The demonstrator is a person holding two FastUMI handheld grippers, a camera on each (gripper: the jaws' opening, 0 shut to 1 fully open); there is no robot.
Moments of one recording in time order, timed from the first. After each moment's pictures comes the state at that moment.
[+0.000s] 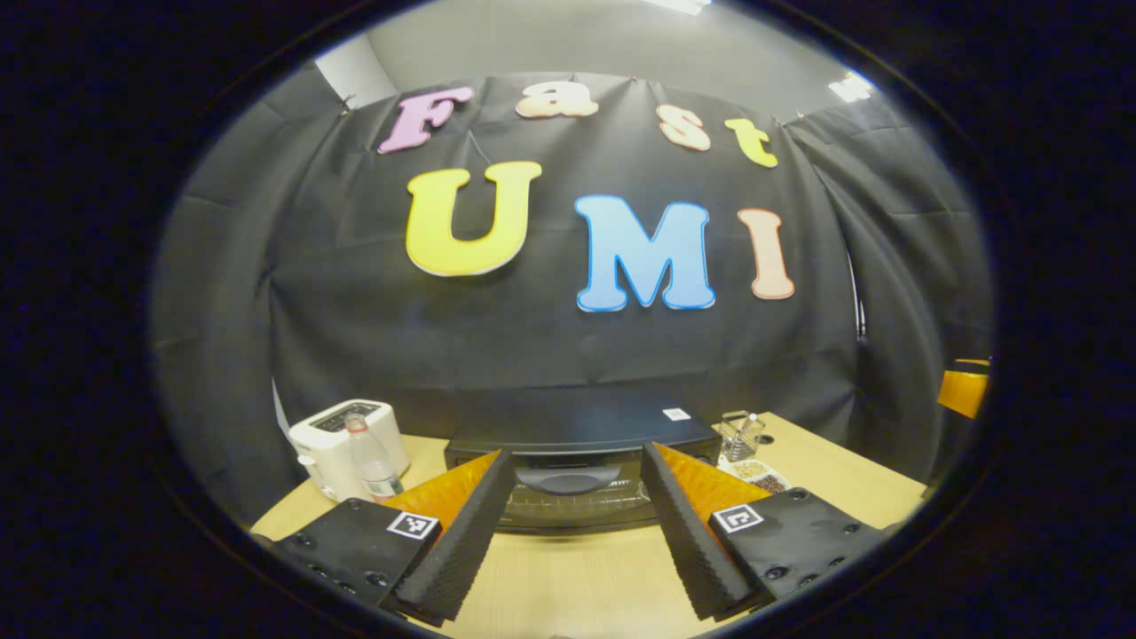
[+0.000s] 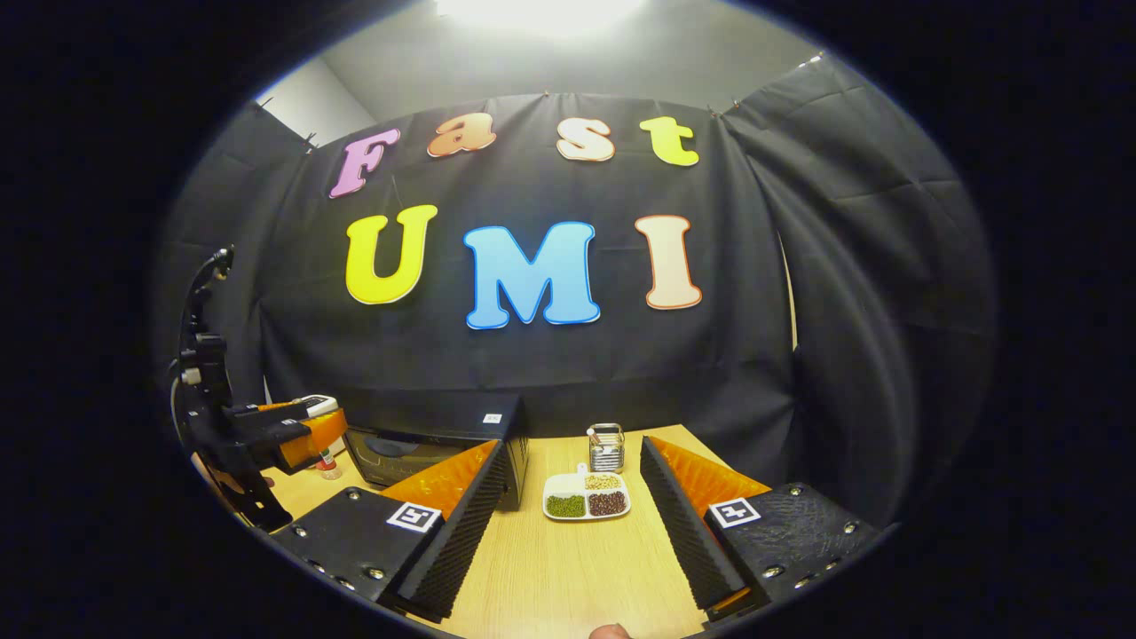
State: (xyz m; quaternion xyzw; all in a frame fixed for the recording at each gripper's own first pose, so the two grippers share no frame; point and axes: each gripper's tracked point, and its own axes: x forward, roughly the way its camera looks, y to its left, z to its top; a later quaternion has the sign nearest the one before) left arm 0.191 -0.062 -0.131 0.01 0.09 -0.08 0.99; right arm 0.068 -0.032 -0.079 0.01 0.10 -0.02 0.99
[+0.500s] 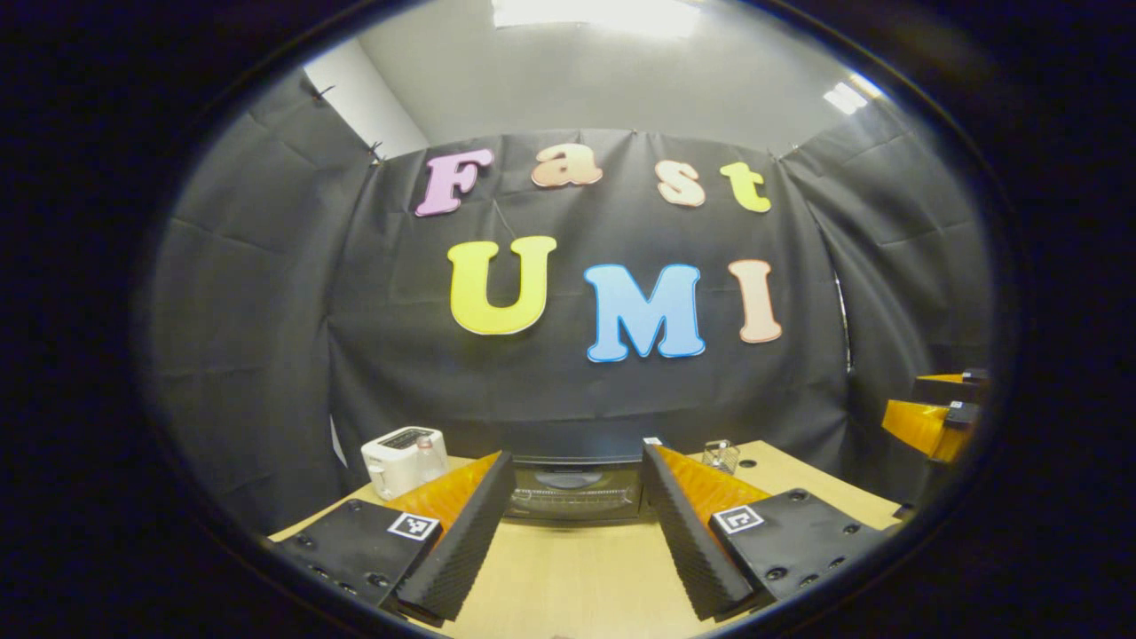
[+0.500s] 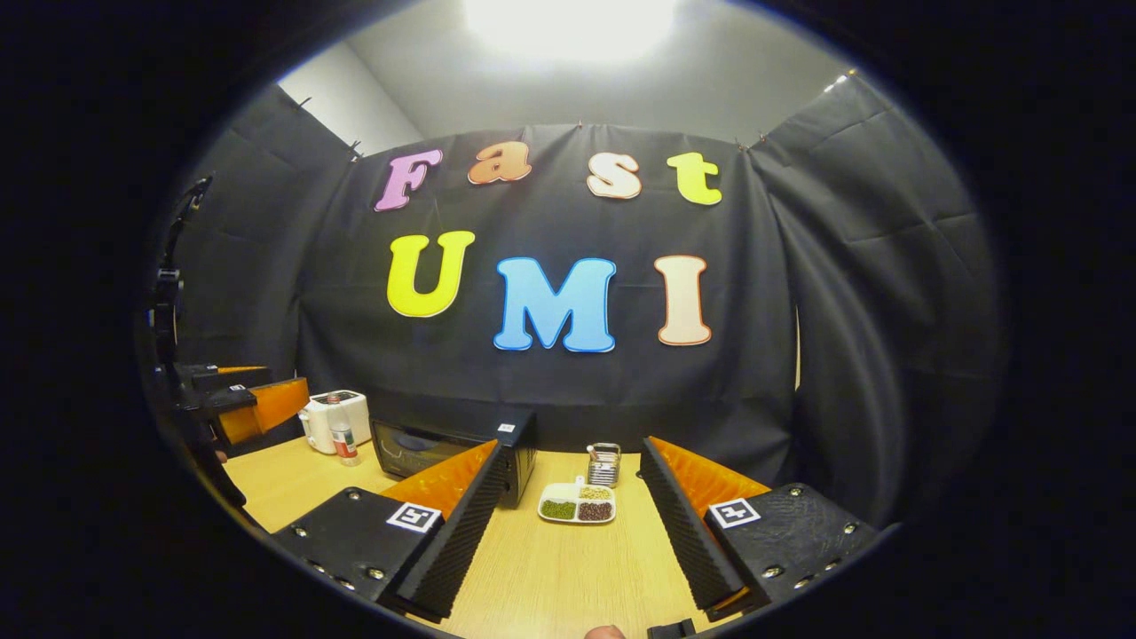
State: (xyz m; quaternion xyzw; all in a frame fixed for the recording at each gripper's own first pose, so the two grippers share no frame) left arm 0.051 -0.075 -0.050 0.02 0.05 -0.05 1.00; right arm 0.007 -0.042 -0.041 -0.02 0.06 0.03 1.00
